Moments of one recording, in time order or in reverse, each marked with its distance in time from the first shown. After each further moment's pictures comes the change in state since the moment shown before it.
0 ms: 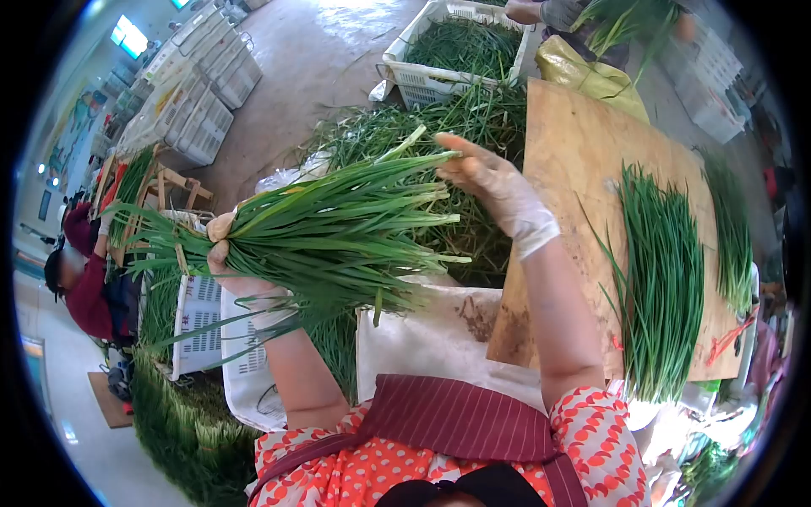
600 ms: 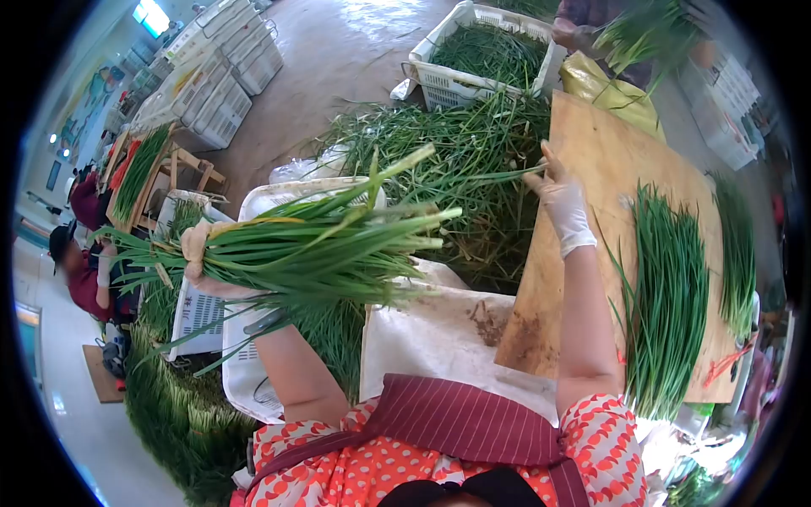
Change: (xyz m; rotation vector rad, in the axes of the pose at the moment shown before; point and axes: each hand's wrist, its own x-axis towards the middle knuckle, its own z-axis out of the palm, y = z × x) left_hand -0.003 0.042 -0.005 -0.106 -0.338 0.127; right_hand 0.008 0.041 -0.092 -0.833 0.423 -0.233
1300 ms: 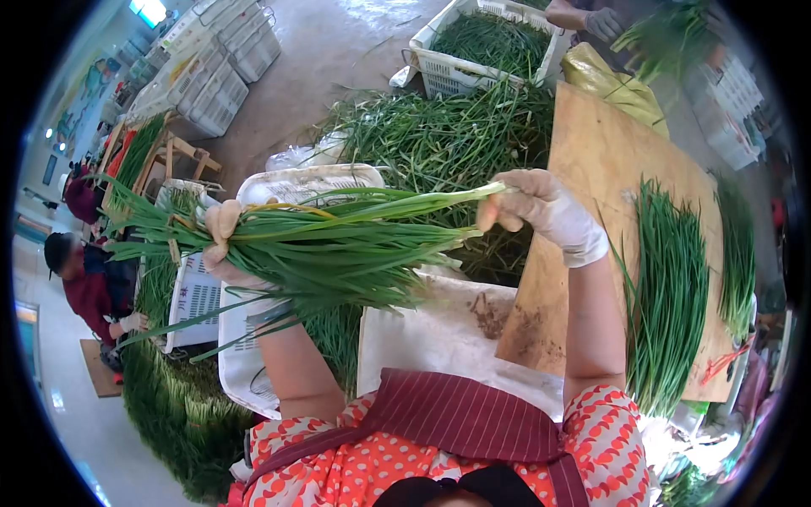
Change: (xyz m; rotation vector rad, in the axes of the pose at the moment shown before) left_hand -0.006 -0.023 -0.001 0.159 0.013 -0.186; right_hand -0.029 -0.131 -0.003 0.558 -0.893 0.098
